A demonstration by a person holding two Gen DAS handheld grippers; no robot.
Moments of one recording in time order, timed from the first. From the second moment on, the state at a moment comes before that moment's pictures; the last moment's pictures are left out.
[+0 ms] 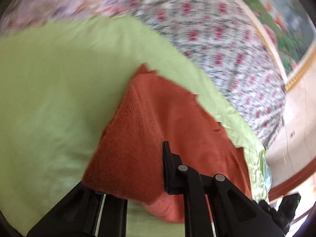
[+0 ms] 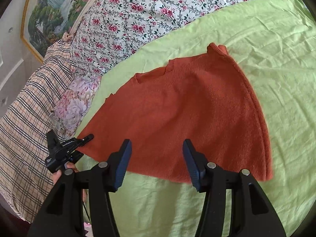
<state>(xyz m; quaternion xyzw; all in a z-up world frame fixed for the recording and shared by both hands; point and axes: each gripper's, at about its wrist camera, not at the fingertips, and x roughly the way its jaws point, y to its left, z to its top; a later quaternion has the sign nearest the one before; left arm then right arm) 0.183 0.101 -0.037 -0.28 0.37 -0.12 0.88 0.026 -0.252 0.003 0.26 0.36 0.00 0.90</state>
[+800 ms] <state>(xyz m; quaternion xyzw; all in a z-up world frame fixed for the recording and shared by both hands) 0.162 -0.106 -0.037 0.01 0.35 -0.26 0.90 0.254 -0.248 -0.043 0.31 0.48 0.14 0.81</state>
